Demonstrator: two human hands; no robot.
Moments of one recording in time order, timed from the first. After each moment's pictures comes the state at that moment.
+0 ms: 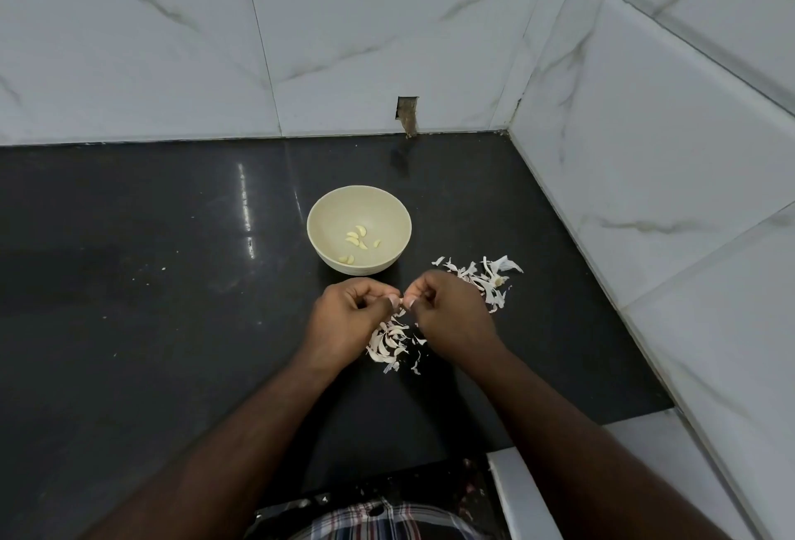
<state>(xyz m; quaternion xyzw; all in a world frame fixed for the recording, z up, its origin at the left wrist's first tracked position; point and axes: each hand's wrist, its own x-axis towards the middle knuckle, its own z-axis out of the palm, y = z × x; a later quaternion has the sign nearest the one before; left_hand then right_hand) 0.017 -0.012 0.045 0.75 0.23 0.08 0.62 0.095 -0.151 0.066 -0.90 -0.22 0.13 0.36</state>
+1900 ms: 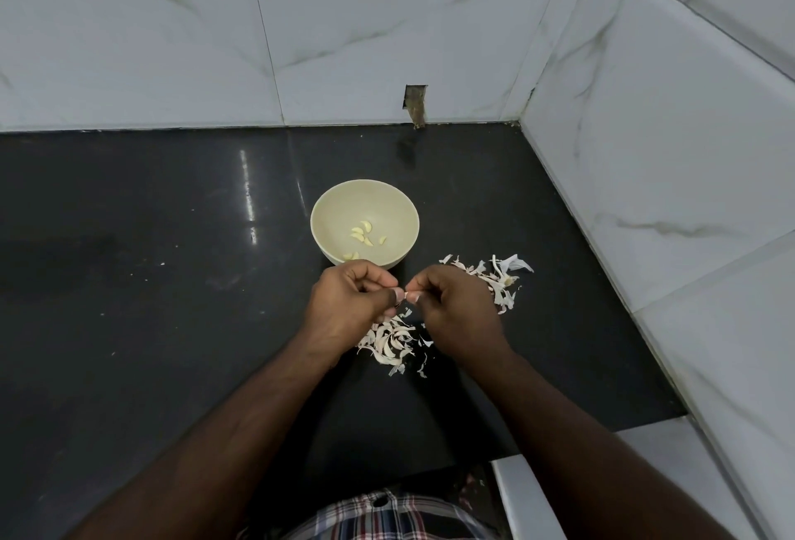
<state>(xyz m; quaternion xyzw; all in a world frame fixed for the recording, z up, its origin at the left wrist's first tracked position) 0.036 -0.002 0.052 0.69 0.27 0.06 0.66 0.103 -0.146 0.058 -0.89 -0.27 0.07 0.37</state>
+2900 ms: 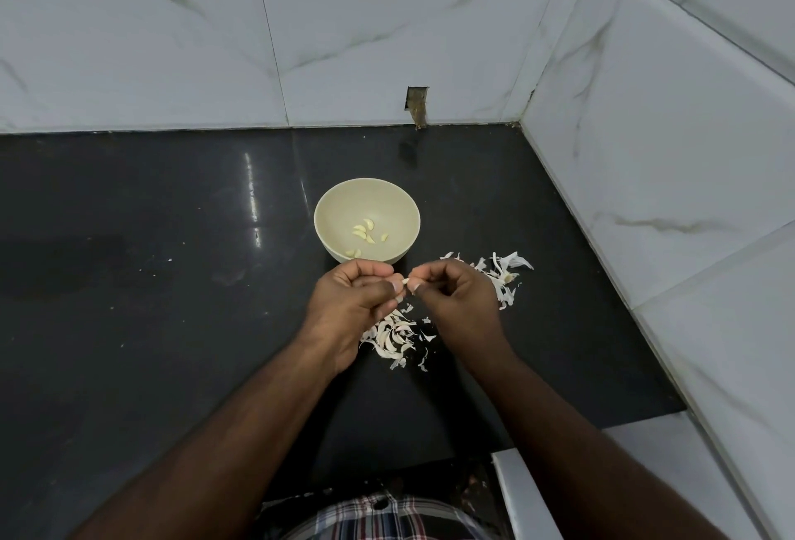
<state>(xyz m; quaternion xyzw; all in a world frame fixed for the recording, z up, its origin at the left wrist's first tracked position) 0.028 -0.014 0.063 0.45 0.32 0.06 0.83 0.091 -0.146 0.056 -0.78 -0.14 0.11 0.61</state>
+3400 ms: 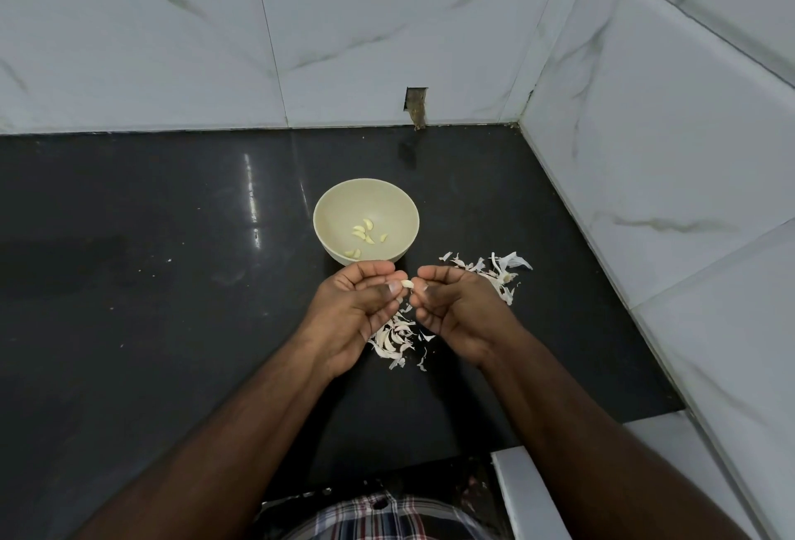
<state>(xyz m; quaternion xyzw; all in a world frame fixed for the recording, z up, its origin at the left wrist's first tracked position) 0.023 -0.012 0.060 0.40 0.28 0.03 0.88 0.102 -0.150 0.074 -0.56 0.08 0.38 0.73</state>
